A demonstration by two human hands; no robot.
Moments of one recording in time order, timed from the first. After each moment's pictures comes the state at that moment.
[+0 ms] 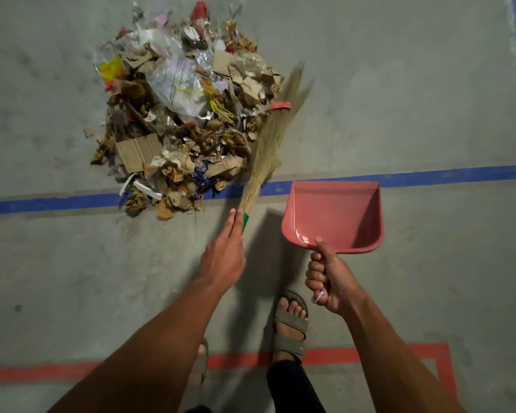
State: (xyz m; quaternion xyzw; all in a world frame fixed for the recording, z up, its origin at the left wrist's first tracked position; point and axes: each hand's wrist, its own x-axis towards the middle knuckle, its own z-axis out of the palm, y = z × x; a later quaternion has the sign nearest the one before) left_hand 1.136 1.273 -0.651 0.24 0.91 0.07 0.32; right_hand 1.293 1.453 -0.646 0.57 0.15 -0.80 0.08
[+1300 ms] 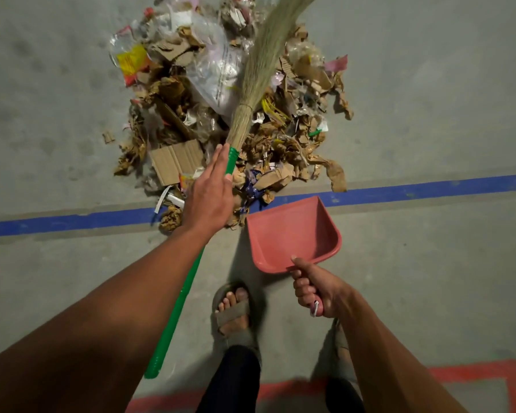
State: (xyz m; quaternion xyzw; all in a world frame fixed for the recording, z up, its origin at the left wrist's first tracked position) left_hand 0.879 1.206 -0.697 0.25 0.92 0.21 0.19; right_hand 1.141 1.324 -0.747 0.56 0.08 -0.77 0.29
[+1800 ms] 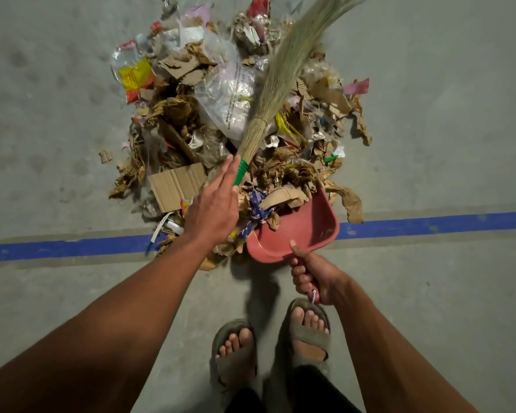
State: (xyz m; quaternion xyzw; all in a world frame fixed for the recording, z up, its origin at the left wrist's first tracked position) left_hand 0.818 1.215 -0.753 0.30 0.91 0.20 0.21; right_hand 1.038 1.358 -0.801 0.53 0.20 -0.78 0.26
